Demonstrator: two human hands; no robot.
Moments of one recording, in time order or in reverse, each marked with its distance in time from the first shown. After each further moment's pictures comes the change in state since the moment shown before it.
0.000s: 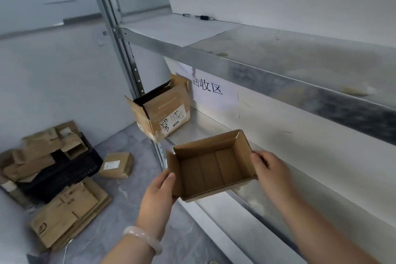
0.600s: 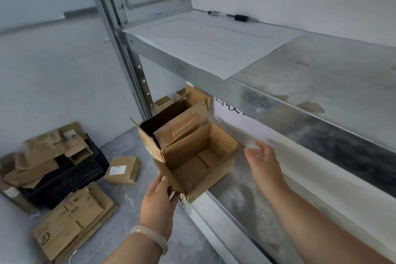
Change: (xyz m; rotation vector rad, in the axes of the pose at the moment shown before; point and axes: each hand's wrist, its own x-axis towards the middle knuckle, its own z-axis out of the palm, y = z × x) left_hand 0.157 0.035 0.001 -0.406 0.165 -0.215; right_hand 0.145 -0.044 0.119 0.215 -0.049 0.230
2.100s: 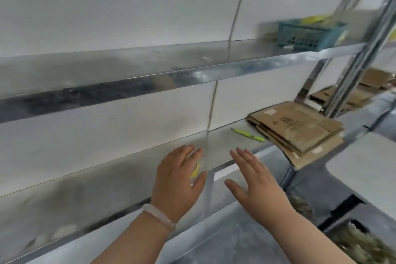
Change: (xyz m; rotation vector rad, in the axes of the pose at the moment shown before) left_hand -0.412 -0.248 0.065 0.876 -1.733 1.522; right_hand -0.538 0.138 -0.326 -0.880 0.886 0.164
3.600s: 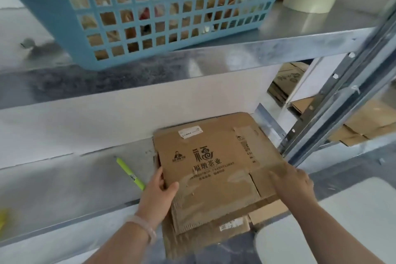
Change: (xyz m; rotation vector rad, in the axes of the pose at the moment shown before) left_hand 0.283 0.177 0.430 -0.766 -0.185 -1.051; right_hand 0.250 0.624 -0.078 0.018 -0.338 0.746
